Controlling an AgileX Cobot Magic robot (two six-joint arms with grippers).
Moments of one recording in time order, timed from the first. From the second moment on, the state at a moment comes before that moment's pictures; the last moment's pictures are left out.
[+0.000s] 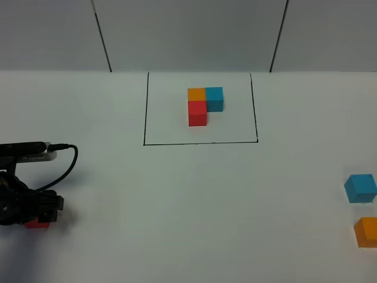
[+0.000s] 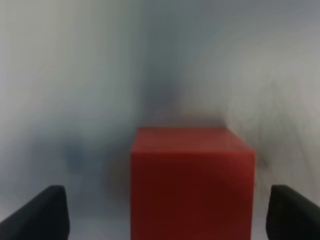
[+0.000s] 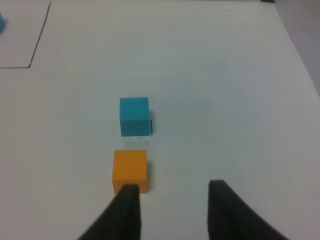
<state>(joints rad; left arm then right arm) -0.03 1.66 -0.65 0.06 0.31 -0.14 0.13 -0.01 -0.50 -0.22 1.08 0.18</state>
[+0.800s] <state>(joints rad) -0.03 1.67 -0.65 0.06 0.25 -0.14 0.13 -0.01 -0.50 -0.22 1.08 0.18</state>
